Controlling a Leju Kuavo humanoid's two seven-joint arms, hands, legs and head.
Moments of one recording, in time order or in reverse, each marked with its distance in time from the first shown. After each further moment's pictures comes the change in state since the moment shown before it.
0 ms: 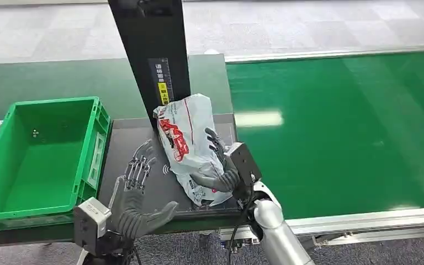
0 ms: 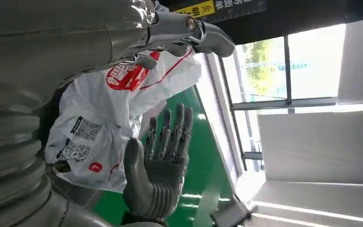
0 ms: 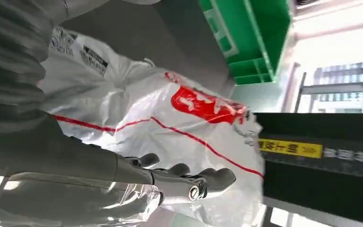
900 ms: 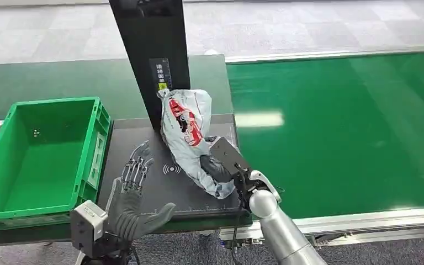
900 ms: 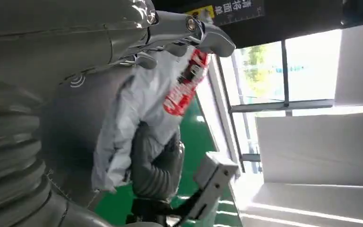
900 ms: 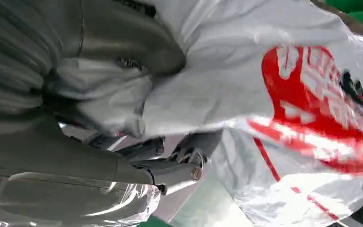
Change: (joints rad) left arm 0.013 0.000 0.016 -0.007 0.005 -0.017 -0.016; right arm -0.163 -0.011 0.023 0.205 0.265 -0.101 0.117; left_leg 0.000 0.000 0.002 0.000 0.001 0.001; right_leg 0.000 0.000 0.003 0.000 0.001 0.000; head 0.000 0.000
